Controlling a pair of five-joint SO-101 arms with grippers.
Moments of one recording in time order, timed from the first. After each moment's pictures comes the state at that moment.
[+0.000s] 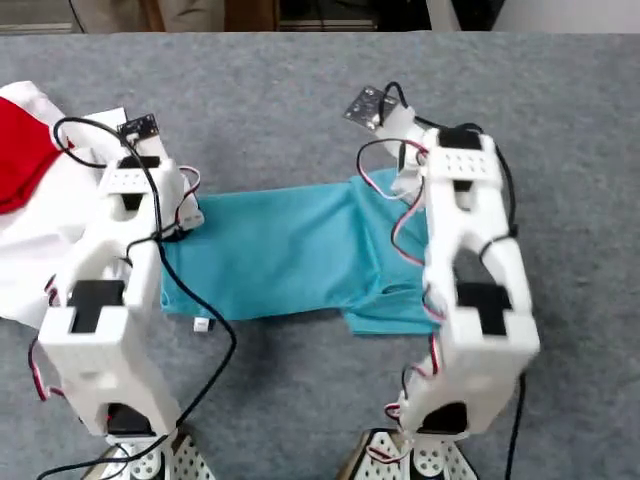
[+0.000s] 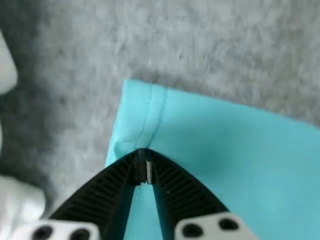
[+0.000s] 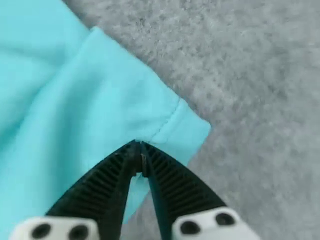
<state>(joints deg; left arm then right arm) -6.2 20.7 8.4 58.2 11.5 -0.3 23.5 -0.9 57.5 47.2</state>
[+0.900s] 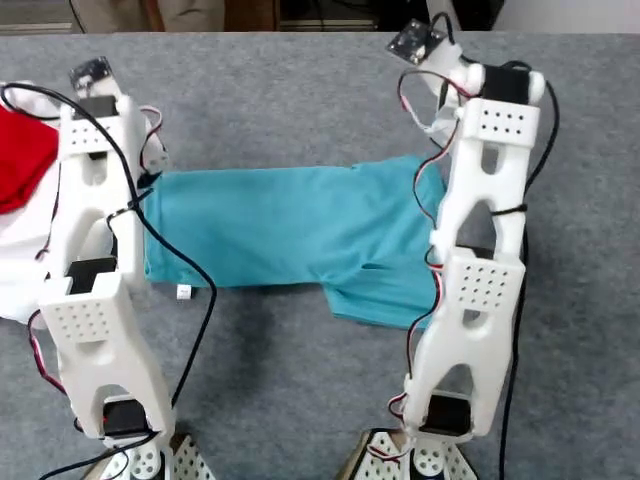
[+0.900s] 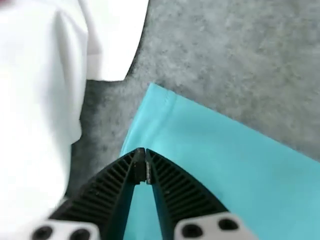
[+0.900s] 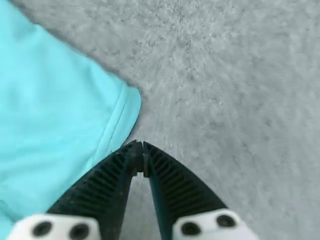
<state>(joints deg) -11.3 30.6 -29.8 81.5 11.4 5.3 49.5 -73.0 98.6 46.6</state>
